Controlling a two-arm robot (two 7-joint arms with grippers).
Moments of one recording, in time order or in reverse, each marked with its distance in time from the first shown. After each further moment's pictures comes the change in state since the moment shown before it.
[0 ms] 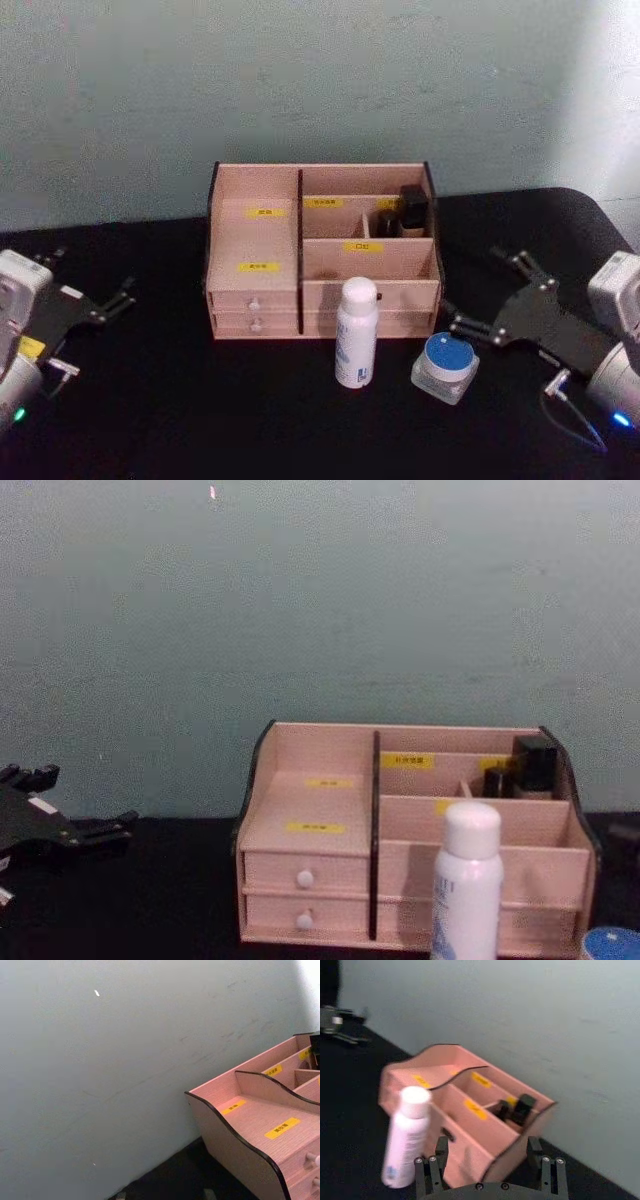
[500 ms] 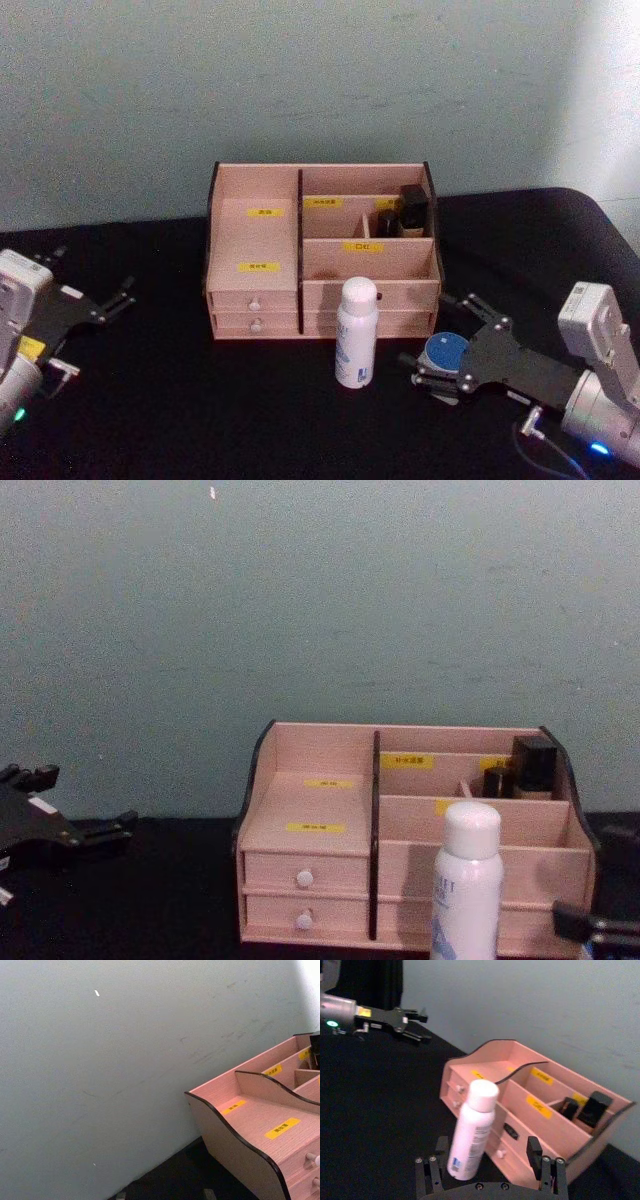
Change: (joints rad) left arm 0.000 0.000 0.000 0.000 0.000 0.000 0.000; right arm 0.023 -0.024 -0.050 0.034 0.048 0.010 0.216
